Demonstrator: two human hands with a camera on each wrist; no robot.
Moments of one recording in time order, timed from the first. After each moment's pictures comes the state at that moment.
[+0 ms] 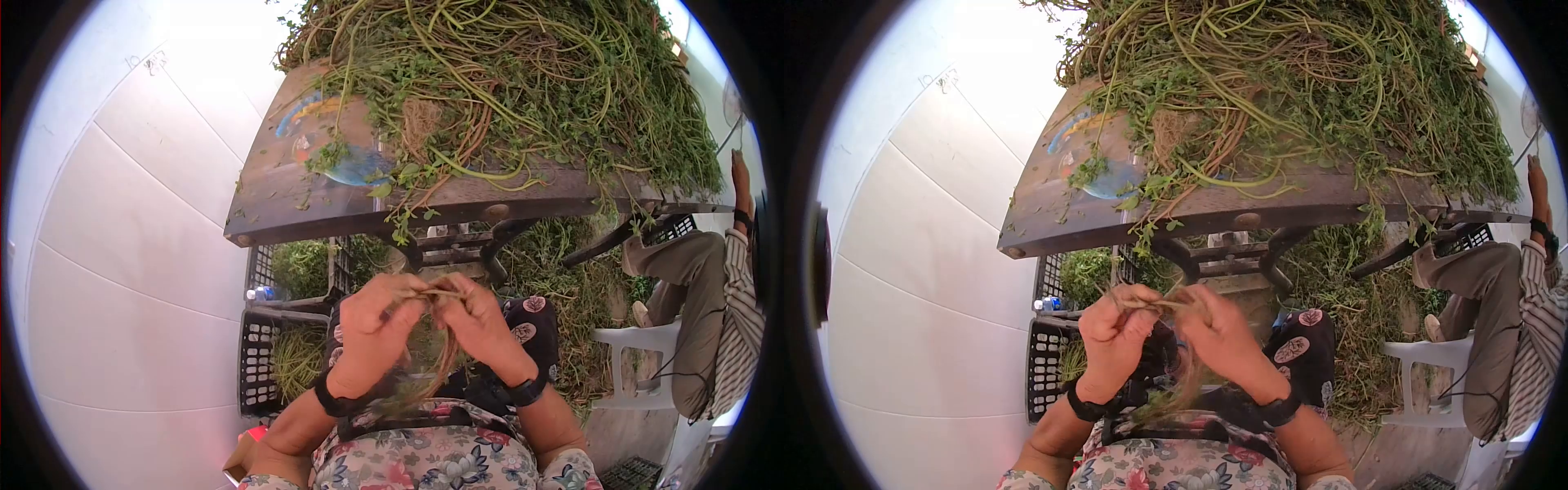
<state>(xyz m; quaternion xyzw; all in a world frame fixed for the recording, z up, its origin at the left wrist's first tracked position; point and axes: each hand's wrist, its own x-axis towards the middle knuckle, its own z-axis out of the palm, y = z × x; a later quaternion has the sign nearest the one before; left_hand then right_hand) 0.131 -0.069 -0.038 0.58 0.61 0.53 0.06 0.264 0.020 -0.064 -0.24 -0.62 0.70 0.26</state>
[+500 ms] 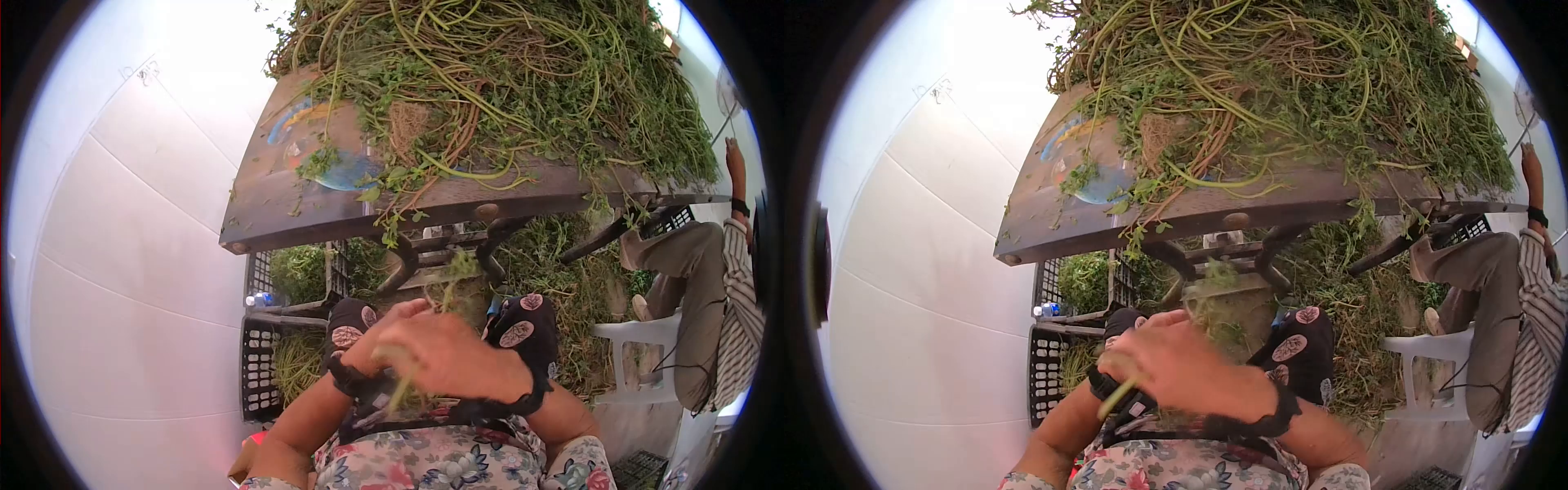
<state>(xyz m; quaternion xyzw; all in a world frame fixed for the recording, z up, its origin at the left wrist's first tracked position) 0.131 -0.061 -0.113 0.37 0.53 0.55 0.53 0.257 0.006 -0.026 -0.02 -0.87 0.41 0.26</state>
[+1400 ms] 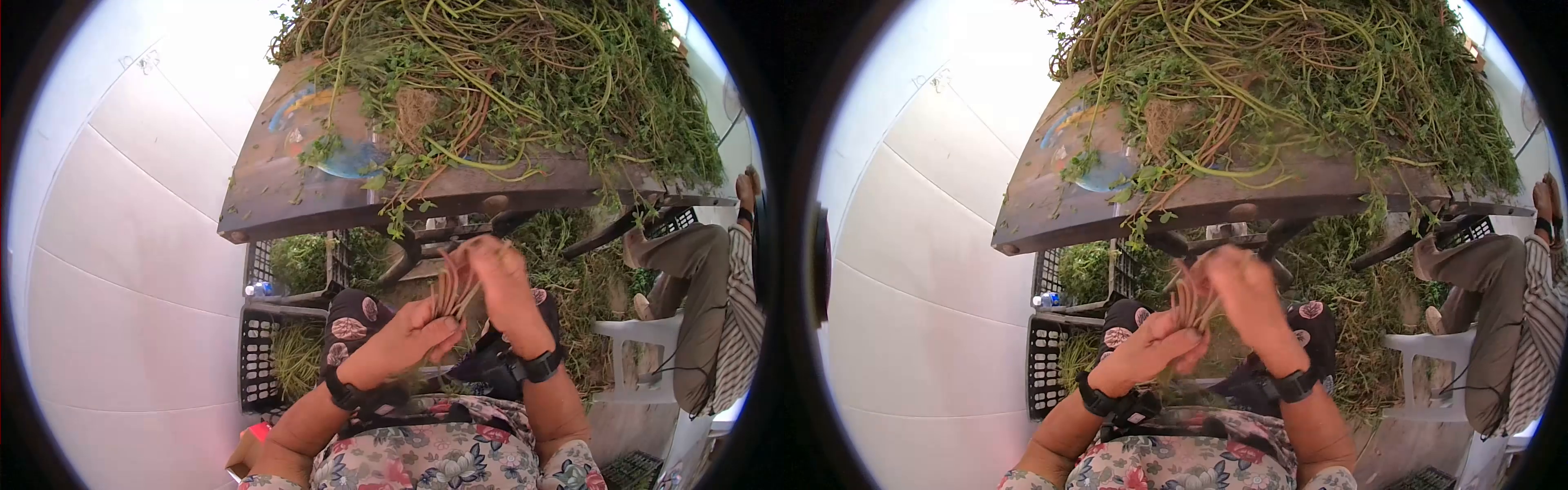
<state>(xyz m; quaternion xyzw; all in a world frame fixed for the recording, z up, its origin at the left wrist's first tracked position) 0.138 -0.064 -0.081 0.41 0.42 0.48 0.65 0.267 0.064 -0.070 -0.23 -0.65 0.65 0.33</state>
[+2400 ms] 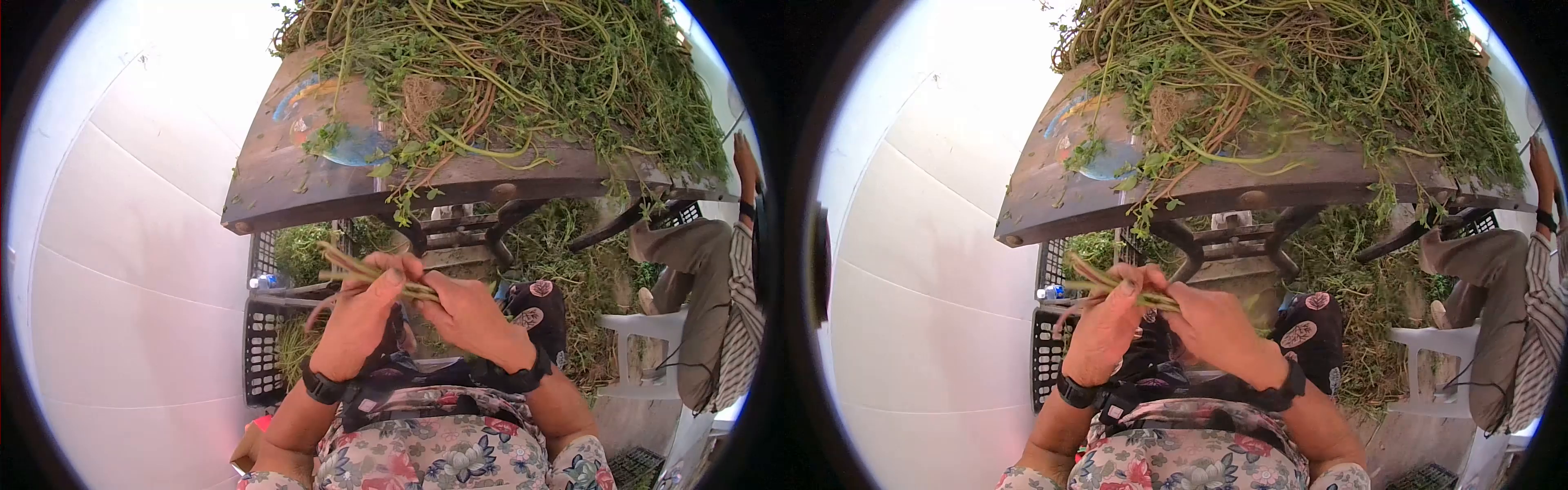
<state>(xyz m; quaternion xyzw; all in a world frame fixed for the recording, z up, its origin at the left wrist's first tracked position) 0.120 -0.075 -0.053 0.26 0.42 0.70 0.51 0.255 0.023 -0.076 -0.17 -0.86 0.43 0.21</state>
